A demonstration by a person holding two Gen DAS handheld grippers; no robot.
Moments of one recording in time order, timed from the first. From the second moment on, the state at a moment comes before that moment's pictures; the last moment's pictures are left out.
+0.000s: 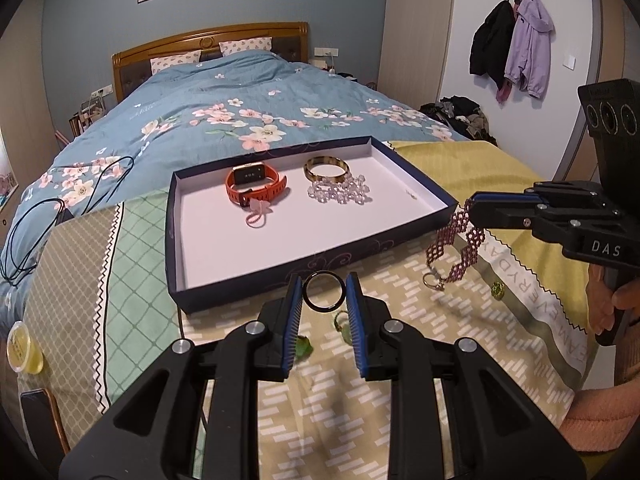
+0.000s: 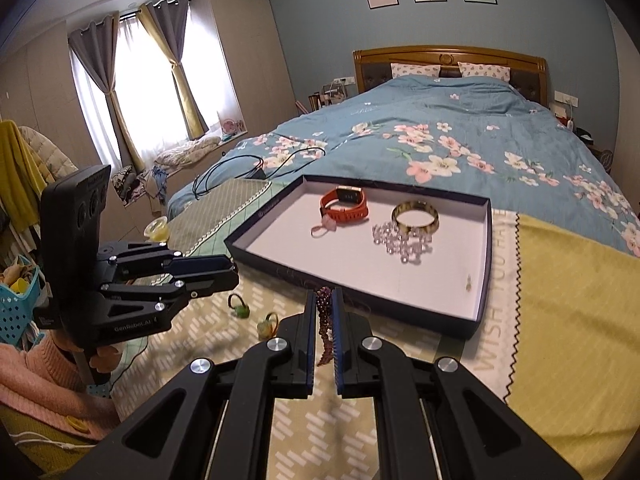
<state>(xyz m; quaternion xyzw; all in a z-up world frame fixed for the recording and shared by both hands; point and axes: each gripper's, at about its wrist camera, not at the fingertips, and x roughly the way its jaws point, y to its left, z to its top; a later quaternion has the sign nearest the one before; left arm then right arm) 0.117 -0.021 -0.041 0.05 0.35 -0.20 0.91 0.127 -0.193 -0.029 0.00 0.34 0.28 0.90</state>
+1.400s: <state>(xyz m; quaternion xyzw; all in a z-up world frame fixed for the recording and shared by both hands) 0.155 -0.028 -0.029 0.06 0.33 -0.19 0.92 0.182 -0.187 -0.016 0.02 0.32 0.27 0.91</state>
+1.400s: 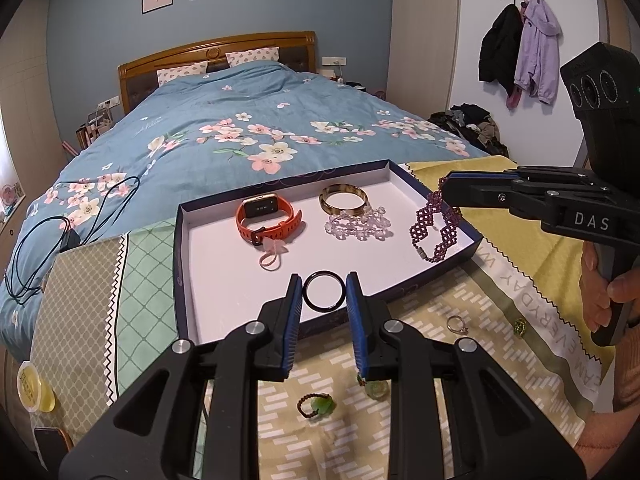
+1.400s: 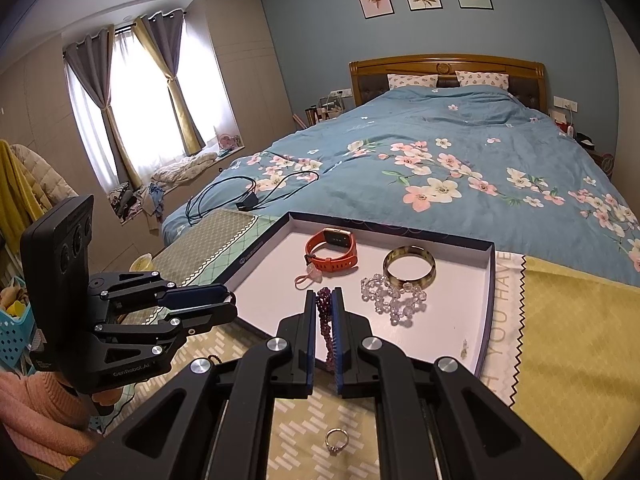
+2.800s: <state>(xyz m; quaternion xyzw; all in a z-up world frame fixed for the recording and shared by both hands) 0.204 -0.026 -0.047 0.06 0.36 -0.17 0.92 0.225 -0.181 -0.035 0.04 0.35 0.27 0.90</state>
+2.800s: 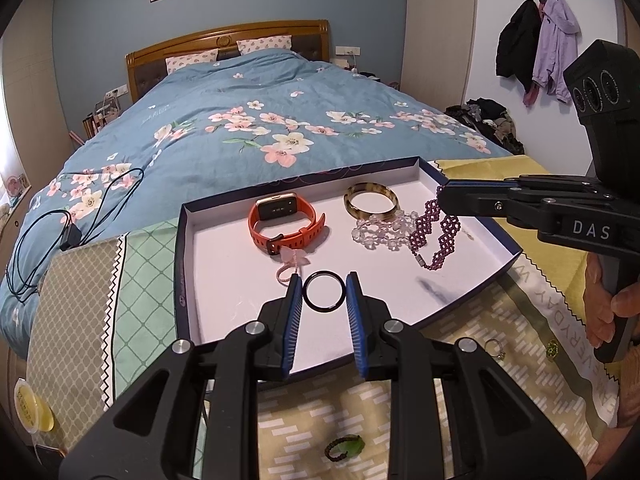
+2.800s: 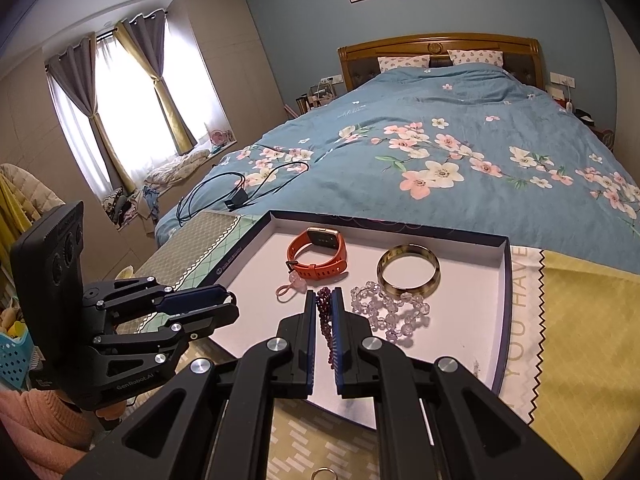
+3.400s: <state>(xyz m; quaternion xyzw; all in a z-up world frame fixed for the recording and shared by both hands) 0.231 -0.027 -0.060 0.06 0.38 -0.15 0.91 0.246 -0.177 -0.047 0.08 0.37 0.28 0.88</state>
